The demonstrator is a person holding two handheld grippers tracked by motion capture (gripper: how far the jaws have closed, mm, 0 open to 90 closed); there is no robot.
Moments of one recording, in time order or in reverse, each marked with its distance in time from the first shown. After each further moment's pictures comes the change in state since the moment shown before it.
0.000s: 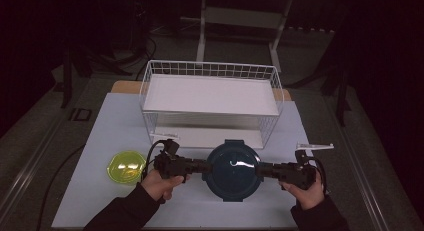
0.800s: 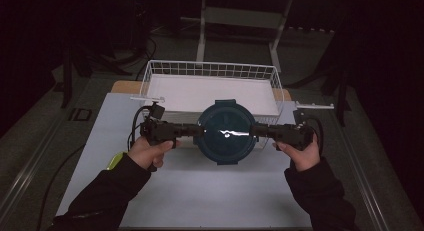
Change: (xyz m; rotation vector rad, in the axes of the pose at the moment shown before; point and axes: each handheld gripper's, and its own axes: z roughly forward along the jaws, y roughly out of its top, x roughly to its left) left arm -0.020 0.076 -0.048 -0.122 0.037 0.051; right arm 0.024 0.095 0.010 -0.078 0.045 -0.078
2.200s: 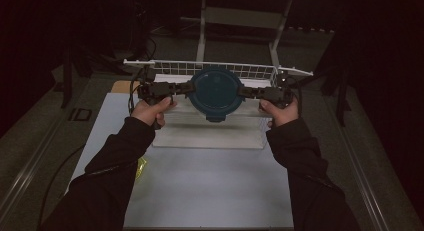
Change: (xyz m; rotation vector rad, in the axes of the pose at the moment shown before) left arm 0.062 0.072 -0.003 -0.161 0.071 -0.188; right arm -0.048 0.079 0.048 -0.046 -0.074 0.199
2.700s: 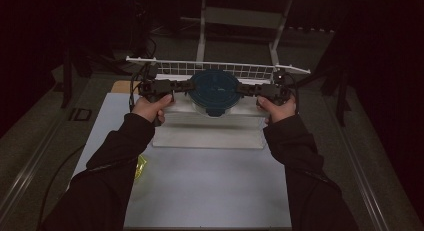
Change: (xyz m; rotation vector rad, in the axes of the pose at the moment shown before) left arm -0.001 0.008 0.003 0.009 0.091 0.061; right arm -0.004 0.007 0.008 -0.010 -0.048 0.013
